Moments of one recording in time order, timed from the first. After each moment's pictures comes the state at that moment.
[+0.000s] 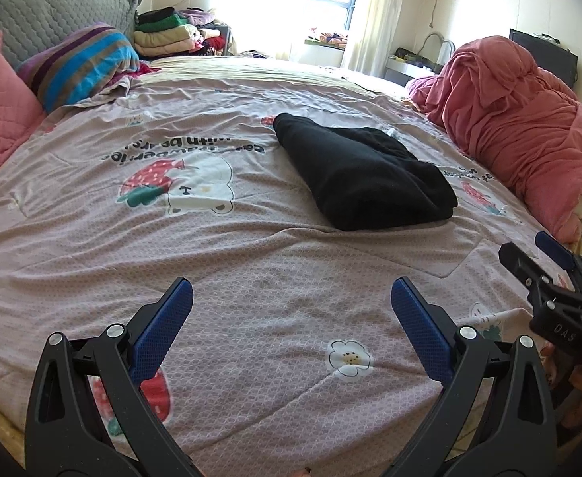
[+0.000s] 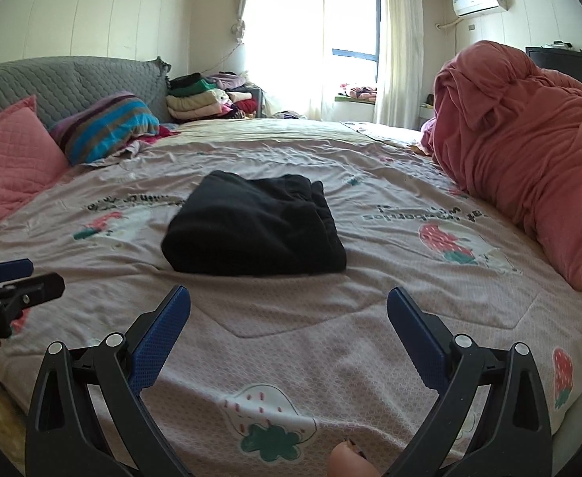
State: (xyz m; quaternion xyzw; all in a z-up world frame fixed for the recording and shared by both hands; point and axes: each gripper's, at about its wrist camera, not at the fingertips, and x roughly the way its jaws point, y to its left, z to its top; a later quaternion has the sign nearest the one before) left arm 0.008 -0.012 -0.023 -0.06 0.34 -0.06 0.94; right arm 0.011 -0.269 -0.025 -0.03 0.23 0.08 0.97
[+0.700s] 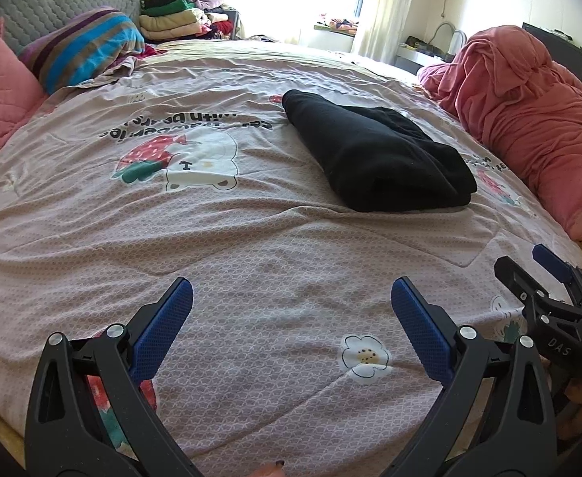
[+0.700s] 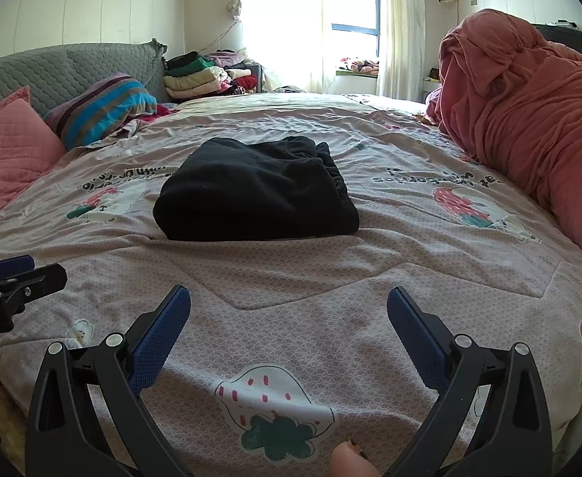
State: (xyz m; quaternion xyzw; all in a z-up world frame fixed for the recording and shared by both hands) left arm 0.018 -0.012 -0.041 -0.06 0.37 -0.05 0.93; right arm 0.025 -0.265 -0.051 -0.02 0.27 0.09 0.96
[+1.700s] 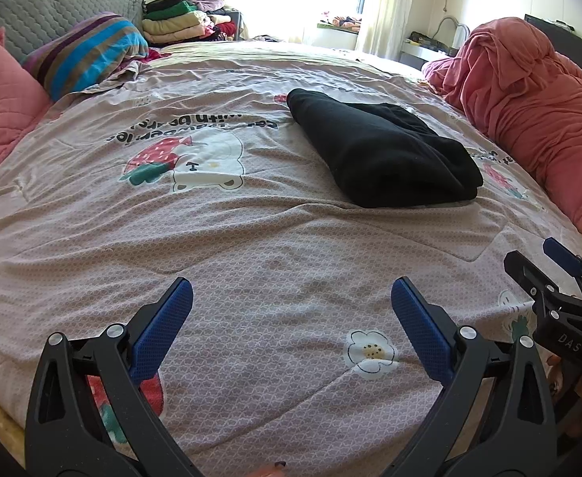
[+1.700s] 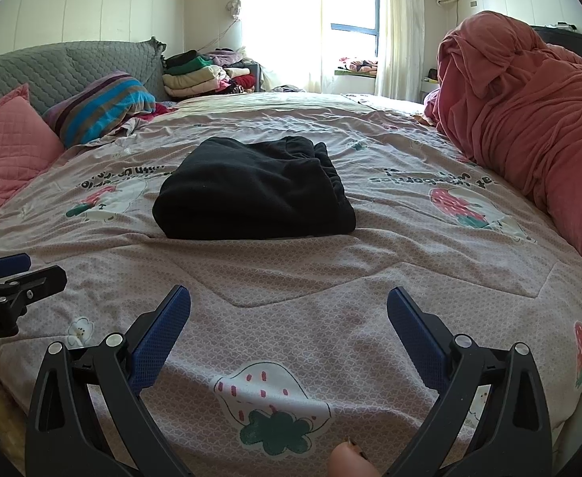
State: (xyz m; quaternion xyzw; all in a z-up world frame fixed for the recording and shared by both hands) left arm 0.015 -0.014 -0.039 -0.05 0.37 -0.04 0.93; right arm 0.021 -0.265 -0.048 -0.03 0.28 0.08 0.96
